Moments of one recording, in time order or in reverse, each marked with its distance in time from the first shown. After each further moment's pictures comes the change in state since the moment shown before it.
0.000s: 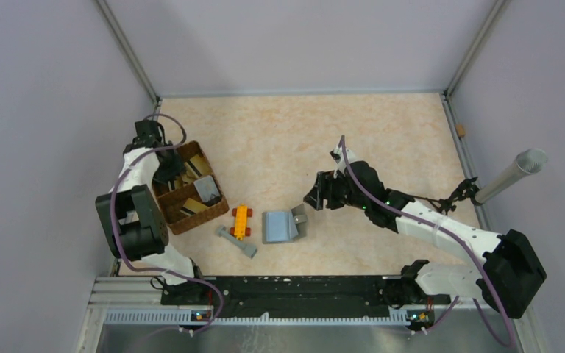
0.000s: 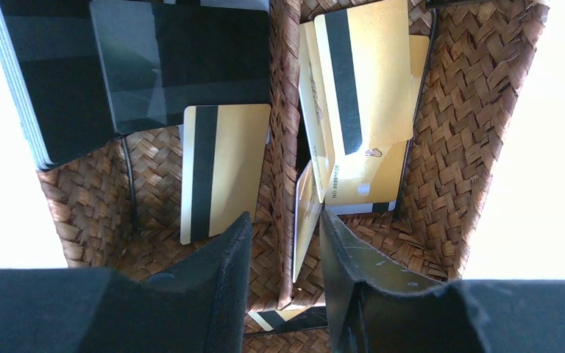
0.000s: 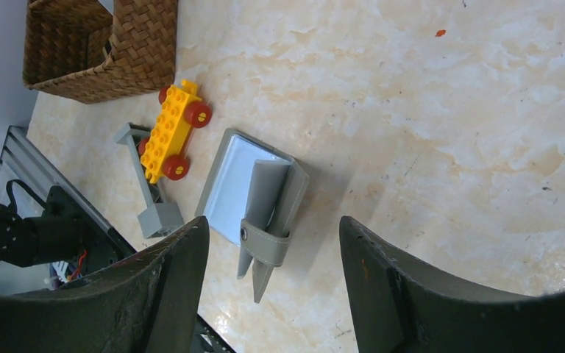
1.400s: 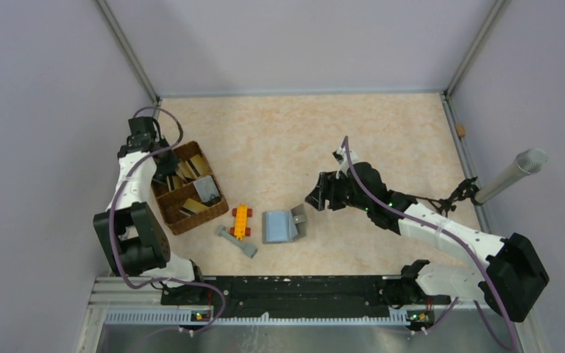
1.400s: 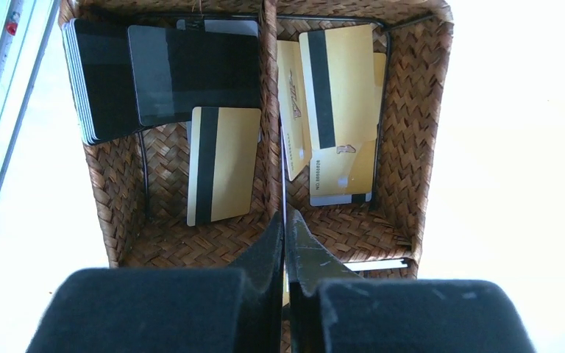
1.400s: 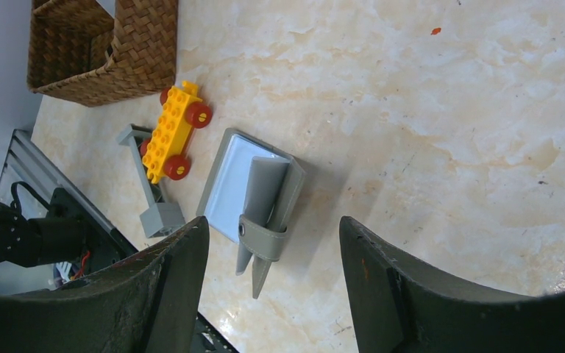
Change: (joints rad) left arm -0.005 -0.104 0.003 -0.012 -0.011 -0.002; right arm -0.006 -0.027 -0.018 0.000 0.000 0.010
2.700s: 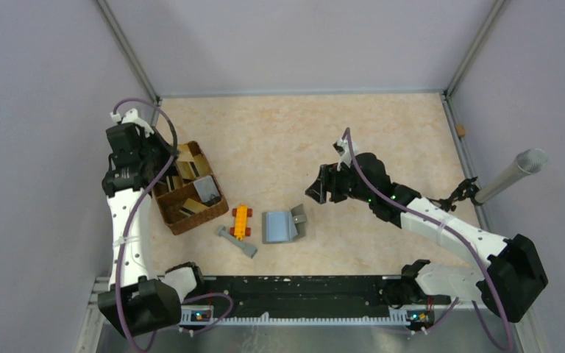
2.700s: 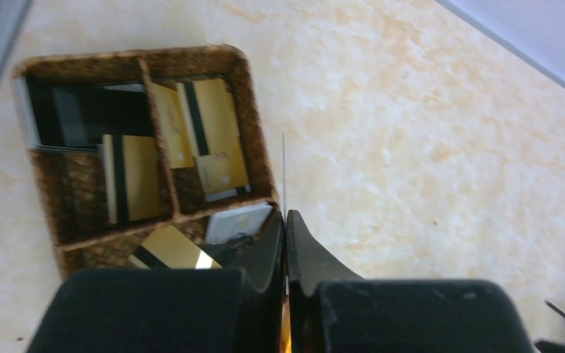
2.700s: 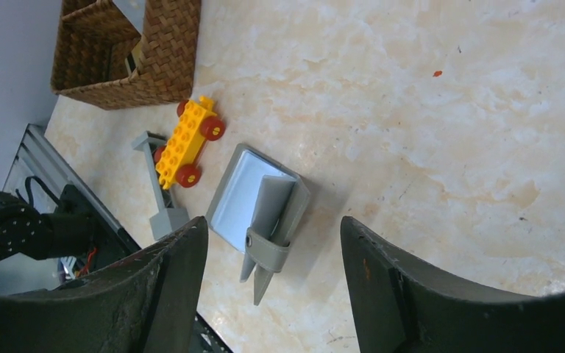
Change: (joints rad) left arm 0.000 -0.415 -0.040 0.023 0.203 -0.057; right arm -0.044 0.007 0.061 -0.027 -0.061 -0.064
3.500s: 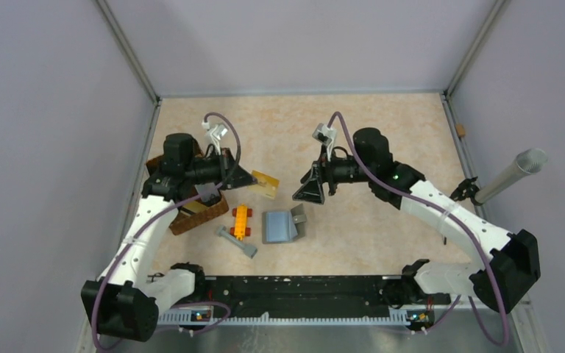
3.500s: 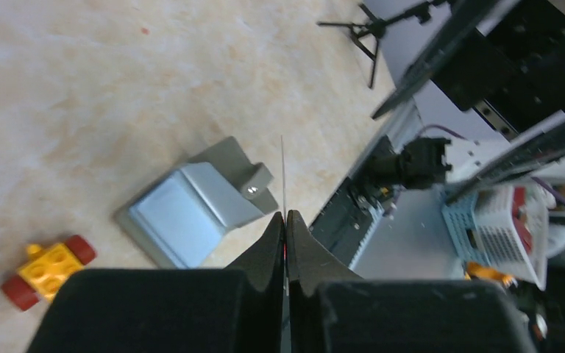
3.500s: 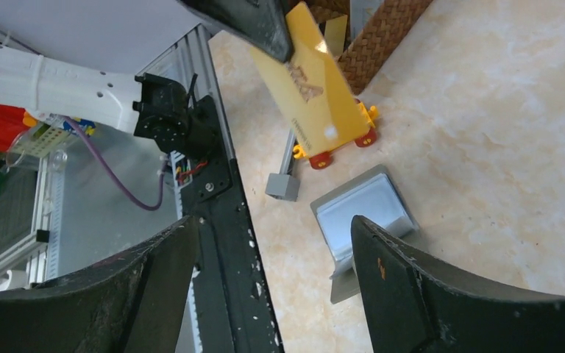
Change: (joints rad) left arm -0.412 -0.037 -0.190 0.124 0.625 -0.032; right arm -0.041 0.060 0.244 -0.064 -0.564 -0.244
